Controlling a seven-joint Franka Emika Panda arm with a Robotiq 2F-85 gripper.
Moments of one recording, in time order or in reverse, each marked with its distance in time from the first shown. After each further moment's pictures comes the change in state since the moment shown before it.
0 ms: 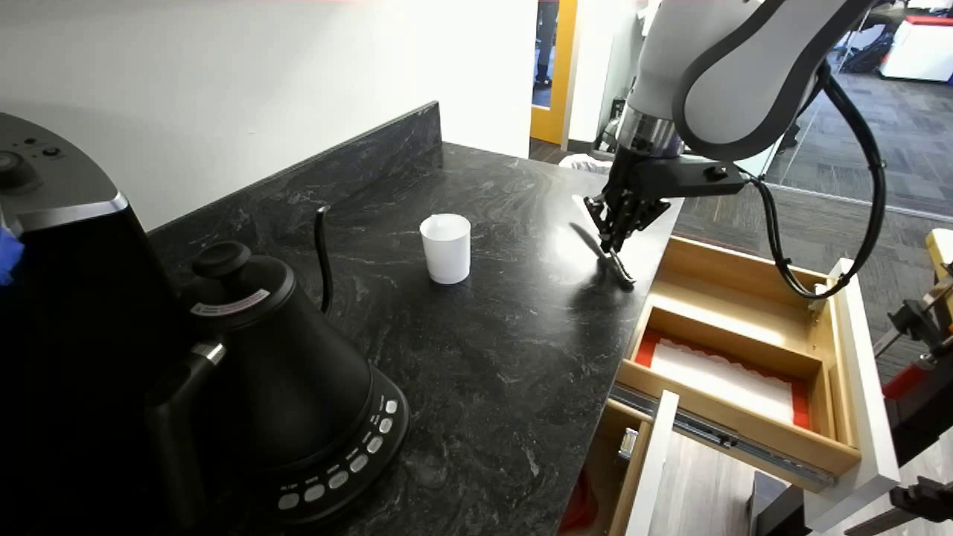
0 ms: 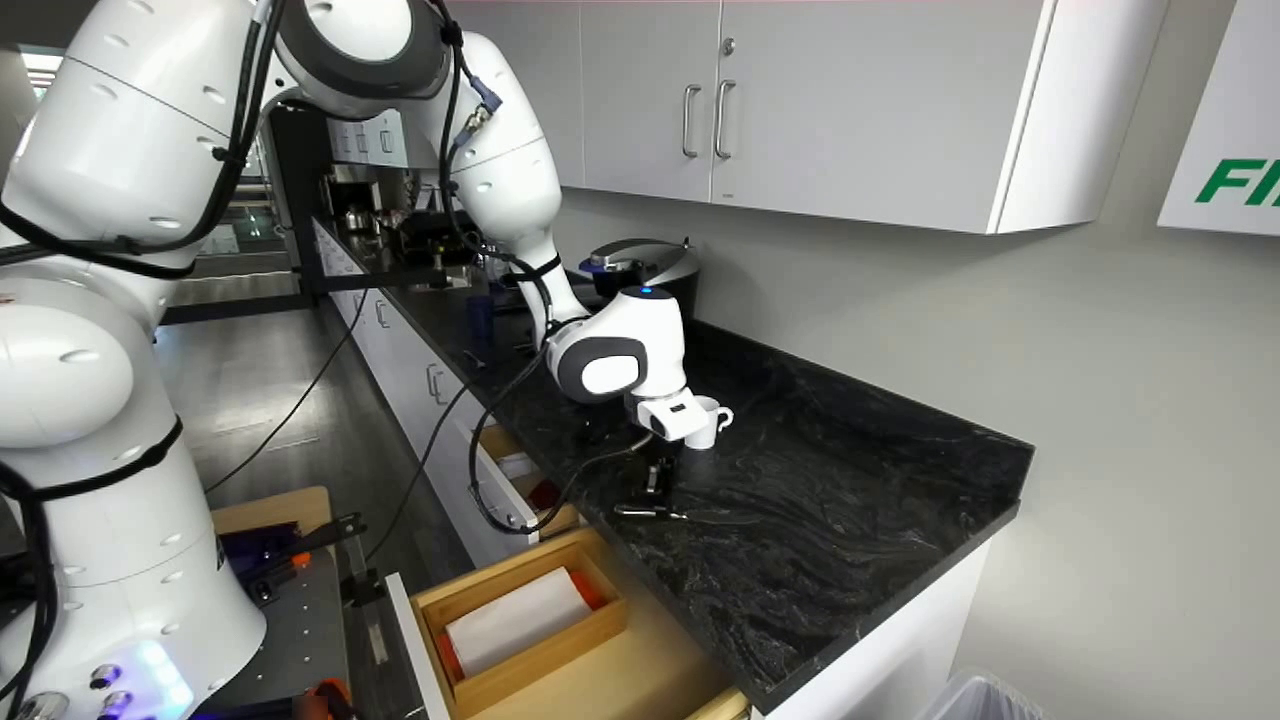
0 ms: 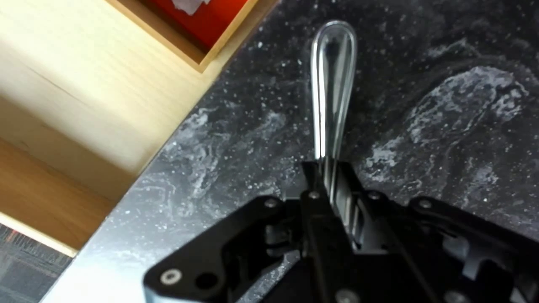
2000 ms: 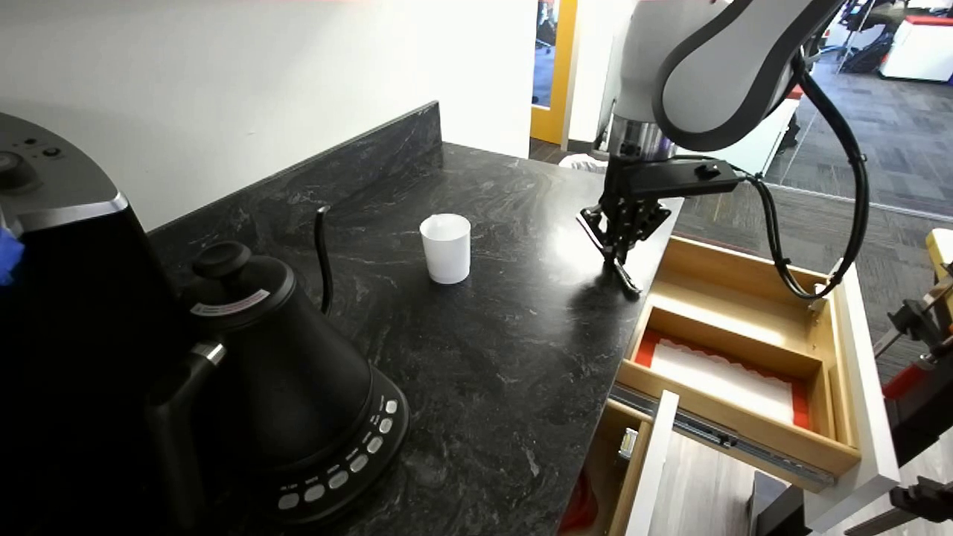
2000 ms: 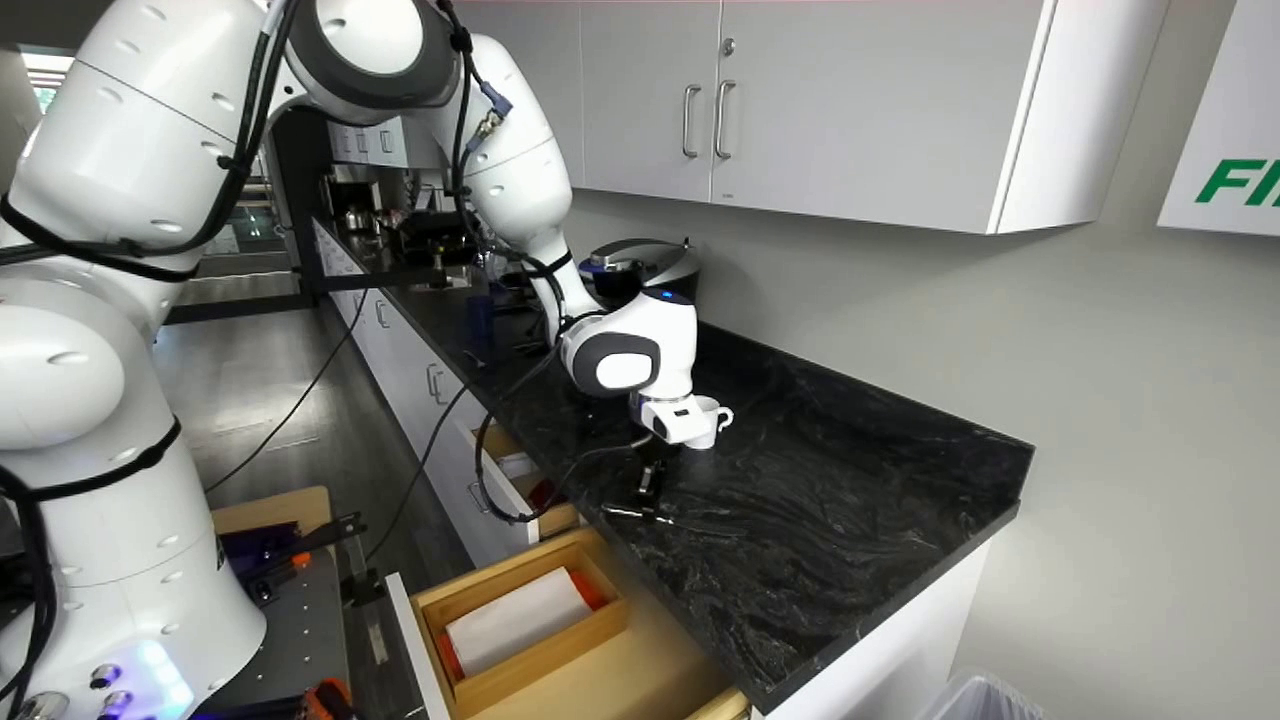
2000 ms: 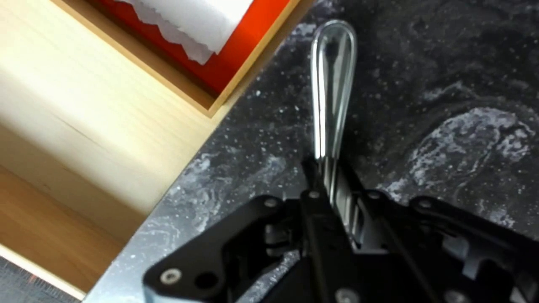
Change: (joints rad) arm -0.040 0.024 0.042 0.070 0.006 -0.174 0.028
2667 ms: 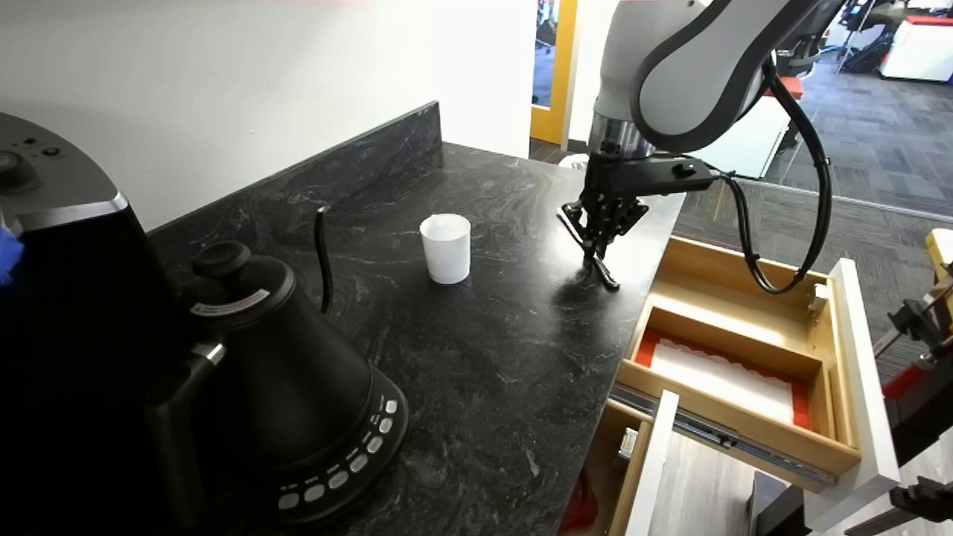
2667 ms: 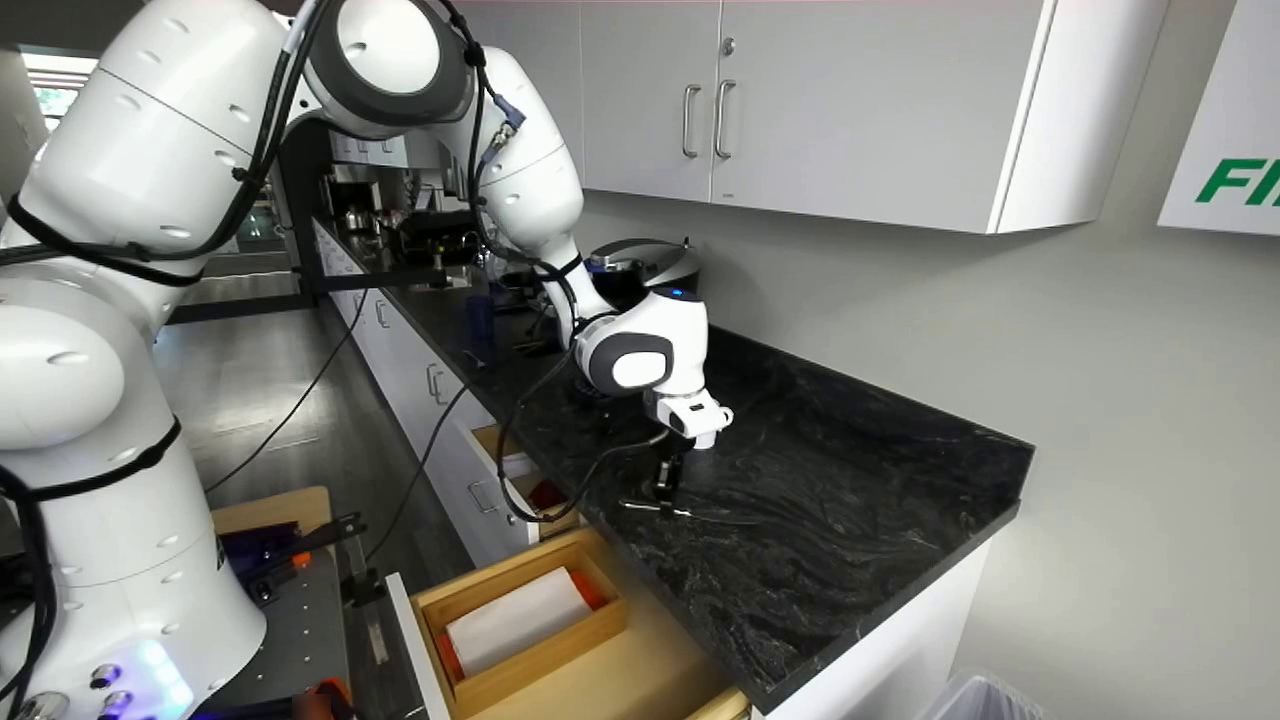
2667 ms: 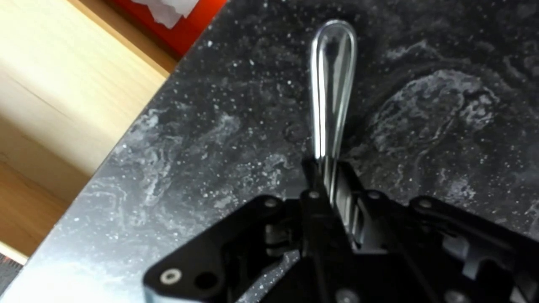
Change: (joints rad) arm -0.001 0.052 0.002 0.089 -0.017 0.005 -0.019
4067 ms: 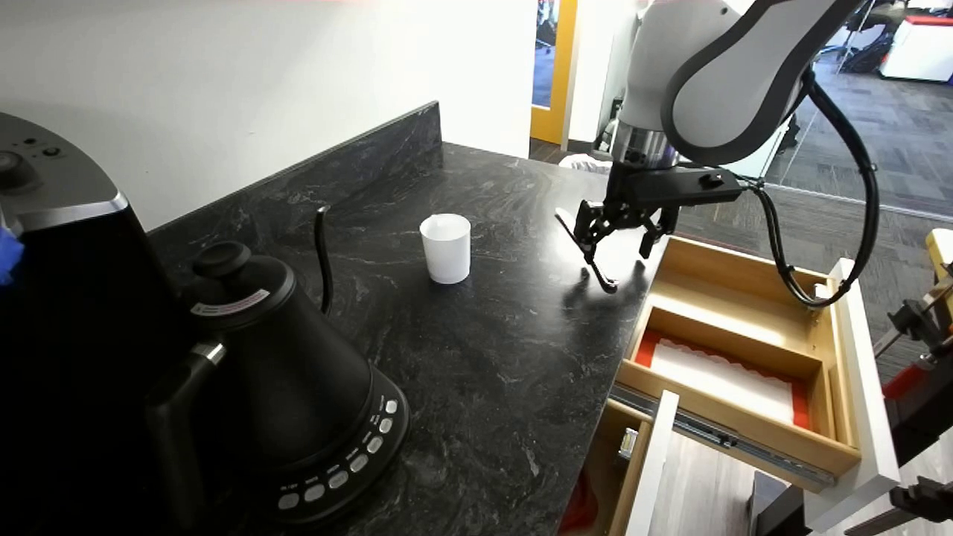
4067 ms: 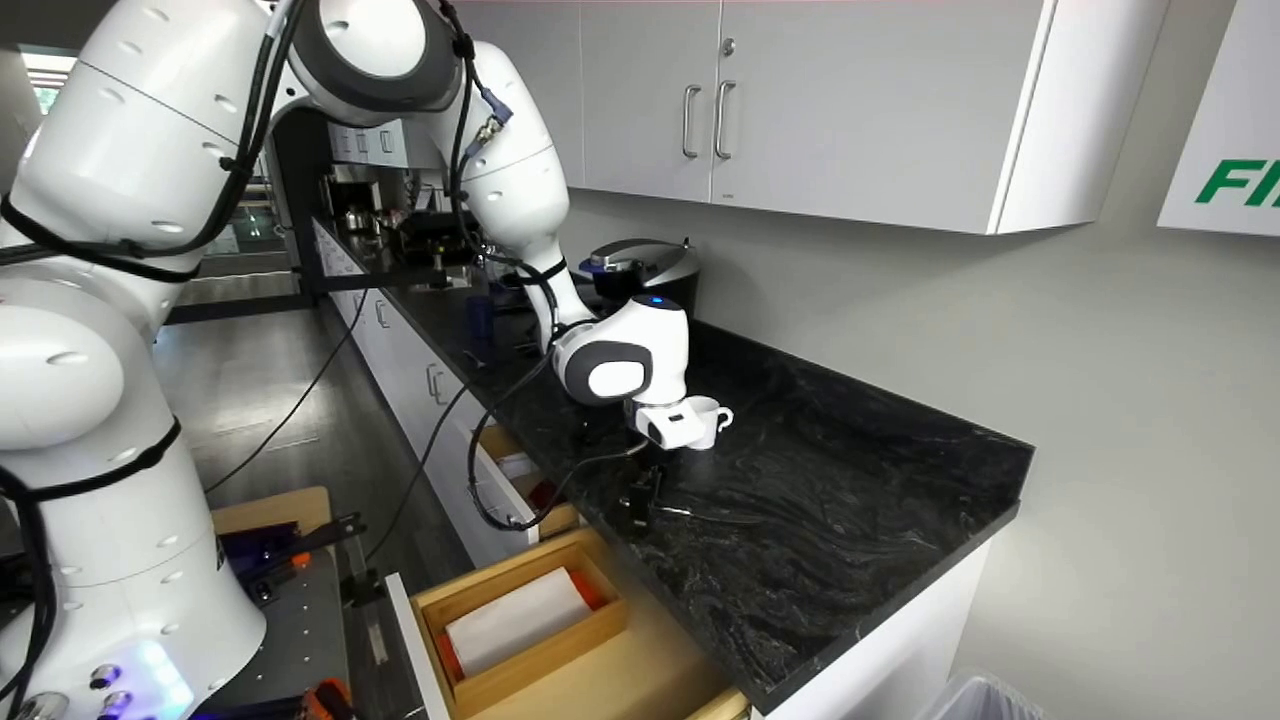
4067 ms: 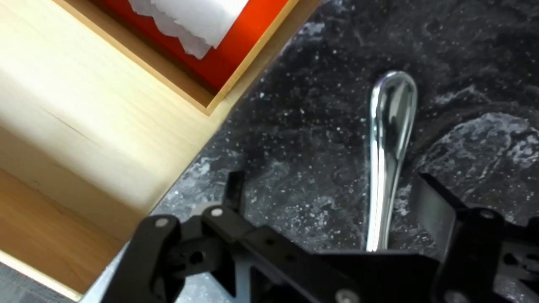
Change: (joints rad) arm -0.003 -0.045 0.007 -0.116 0.003 0.066 0.019
